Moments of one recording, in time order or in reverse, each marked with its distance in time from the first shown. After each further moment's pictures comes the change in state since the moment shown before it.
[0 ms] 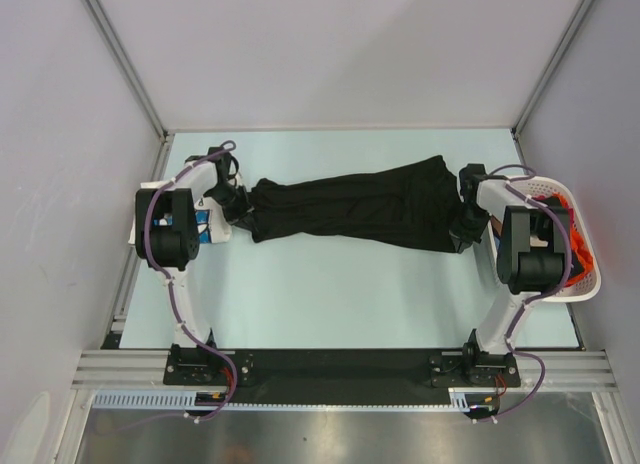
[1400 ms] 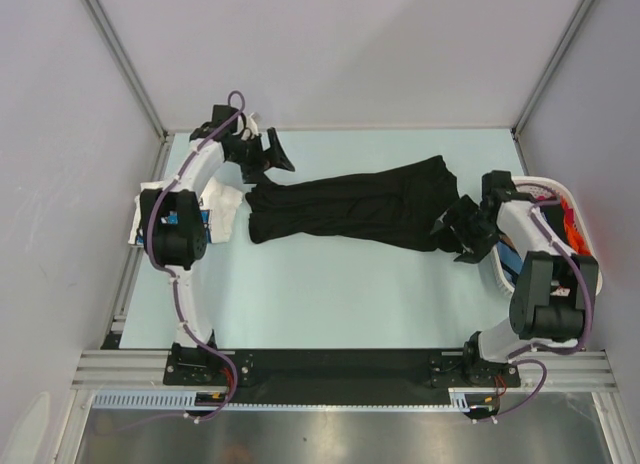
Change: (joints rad) left arm -0.067 0.009 0.297 0.193 0.252 0.023; right arm -0.047 -0.295 -0.142 0.033 -0.371 0.195
